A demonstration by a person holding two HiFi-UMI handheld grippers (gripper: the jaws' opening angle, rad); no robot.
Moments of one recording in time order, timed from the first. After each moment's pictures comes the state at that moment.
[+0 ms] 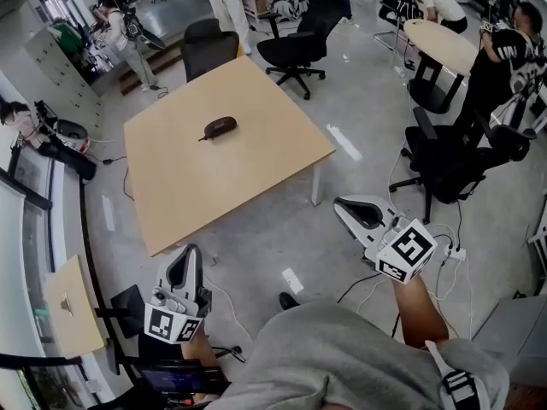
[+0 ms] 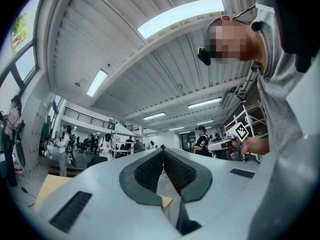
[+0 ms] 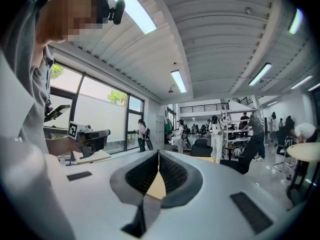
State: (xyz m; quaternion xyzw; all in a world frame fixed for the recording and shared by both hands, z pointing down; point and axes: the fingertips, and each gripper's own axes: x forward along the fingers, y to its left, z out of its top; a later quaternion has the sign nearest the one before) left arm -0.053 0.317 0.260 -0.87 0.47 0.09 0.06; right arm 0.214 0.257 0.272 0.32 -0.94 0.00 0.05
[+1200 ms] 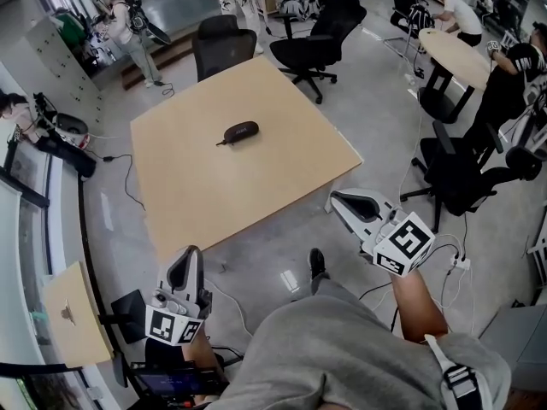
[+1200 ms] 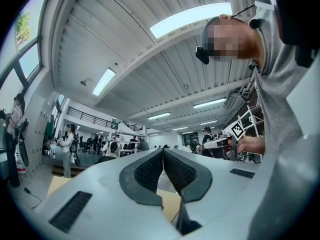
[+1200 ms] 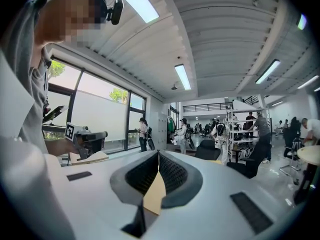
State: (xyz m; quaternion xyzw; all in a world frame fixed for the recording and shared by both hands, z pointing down) left arm -0.173 0.249 0.273 -0.87 0.48 0.09 0.06; right arm 0.086 0.169 0.270 0.31 -0.95 -0.01 0.07
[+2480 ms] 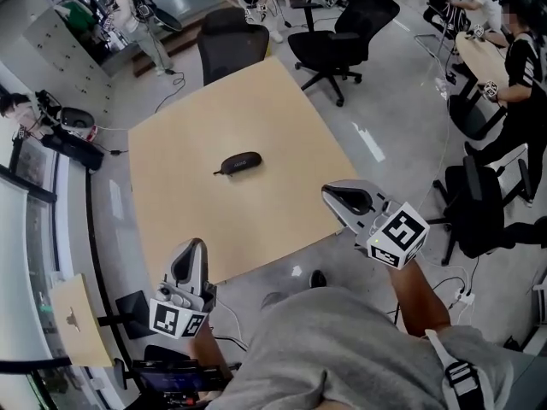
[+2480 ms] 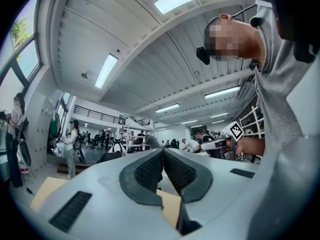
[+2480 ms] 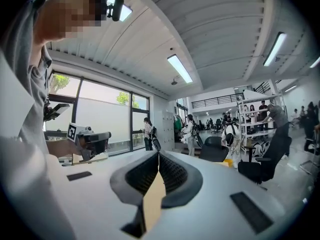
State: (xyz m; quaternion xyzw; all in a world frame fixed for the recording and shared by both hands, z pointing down) left arm -0.107 -0.014 0.274 -0.85 0.53 0.06 0.04; right arm 0.117 -0.114 0.286 0.23 -0.97 0.02 0.06
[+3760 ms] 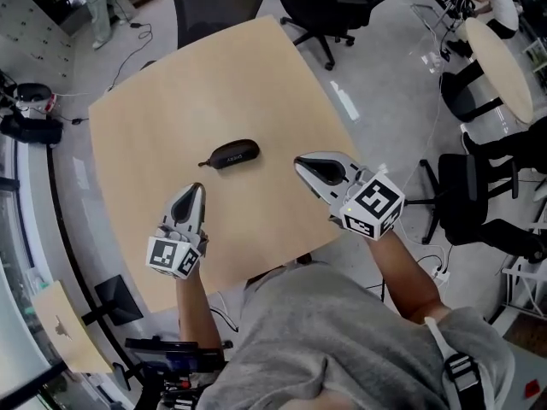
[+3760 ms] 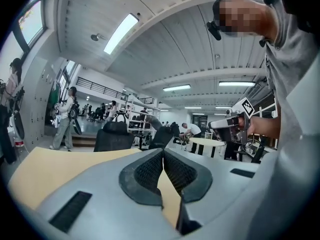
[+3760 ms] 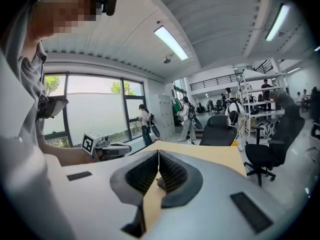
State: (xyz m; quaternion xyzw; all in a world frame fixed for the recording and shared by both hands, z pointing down) left arm -0.214 -0.254 0.440 -0.86 0.51 0.00 -0.09; right arm -0.023 -0.288 0.377 0.22 -0.96 0.09 0.13
